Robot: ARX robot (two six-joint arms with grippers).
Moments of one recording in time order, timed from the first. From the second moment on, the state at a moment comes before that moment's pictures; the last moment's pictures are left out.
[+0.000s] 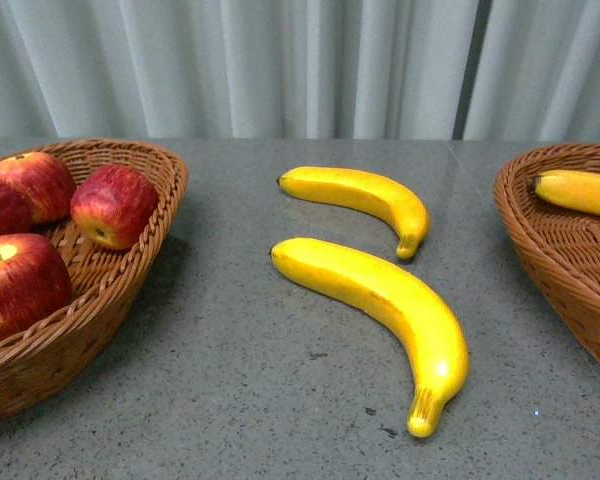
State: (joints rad) left arm 0.00 0.18 0.01 0.18 0.00 0.00; right arm 0.00 0.00 0.01 0.00 0.00 -0.01
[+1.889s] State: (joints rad) left arm 0.00 0.01 0.01 0.00 0.00 0.00; right arm 0.46 1.77 0.98 0.42 -0.06 -0.20
